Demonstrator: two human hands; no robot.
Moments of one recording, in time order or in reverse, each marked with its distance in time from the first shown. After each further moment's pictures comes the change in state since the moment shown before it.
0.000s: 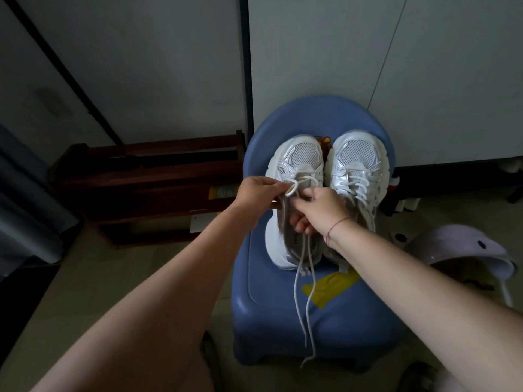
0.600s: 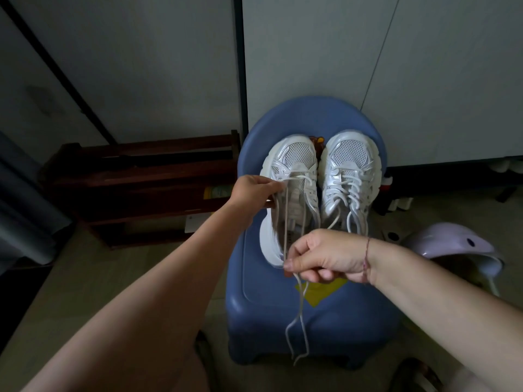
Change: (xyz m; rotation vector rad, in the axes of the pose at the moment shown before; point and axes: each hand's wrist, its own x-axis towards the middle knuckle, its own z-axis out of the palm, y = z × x) left_hand 0.003 -0.002 0.002 0.032 0.007 0.000; right_hand -0.055 0.004 -0.030 -0.128 -0.686 0.241
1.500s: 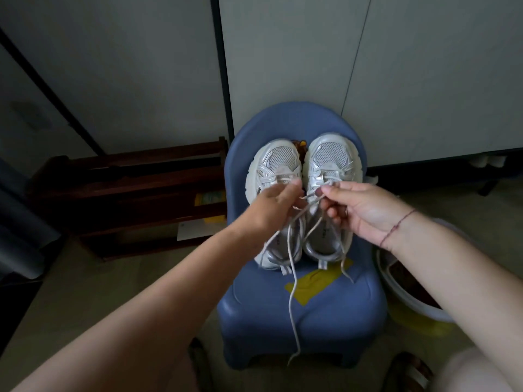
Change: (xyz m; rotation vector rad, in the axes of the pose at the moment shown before) left_hand -0.073 0.029 0.037 0.016 -0.260 0.071; right_hand -0.033 -0.010 -0.047 0.538 0.521 -0.325
